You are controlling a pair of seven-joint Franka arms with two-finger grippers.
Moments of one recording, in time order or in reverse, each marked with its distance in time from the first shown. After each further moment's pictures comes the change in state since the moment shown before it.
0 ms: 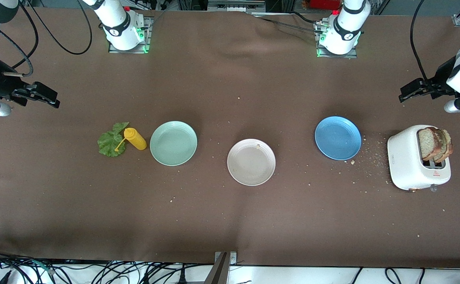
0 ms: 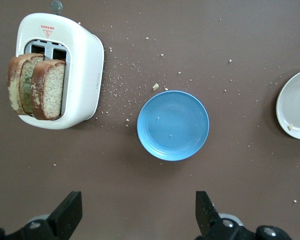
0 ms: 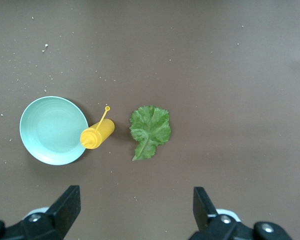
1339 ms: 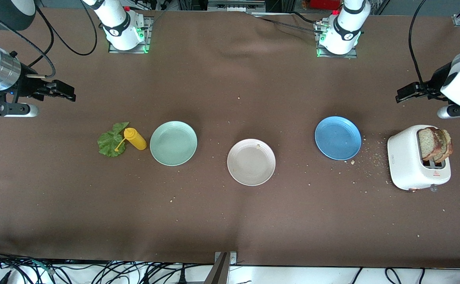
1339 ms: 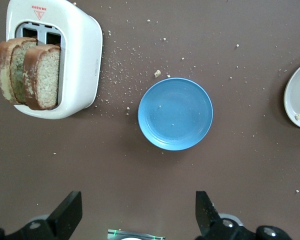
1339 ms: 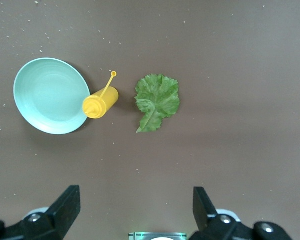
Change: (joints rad) left arm 0.000 0.090 0.000 0.069 0.000 -0.064 -0.004; right arm -0.004 0.049 0.047 0.000 -0.001 -0.107 -0.001
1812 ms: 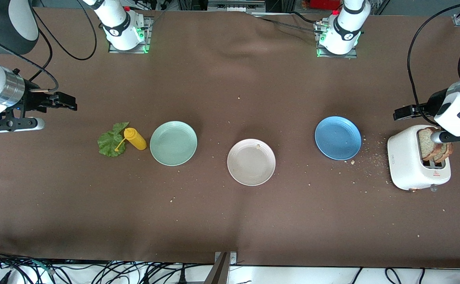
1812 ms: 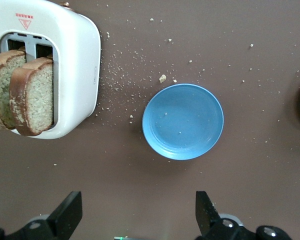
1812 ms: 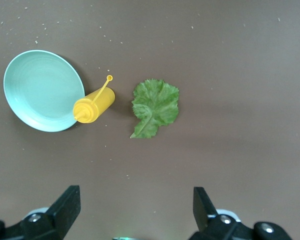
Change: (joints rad) left arm 0.041 0.141 0.010 0.073 0.000 0.000 0.085; right arm -0.018 0.061 -0.012 0.012 0.000 0.049 -0.184
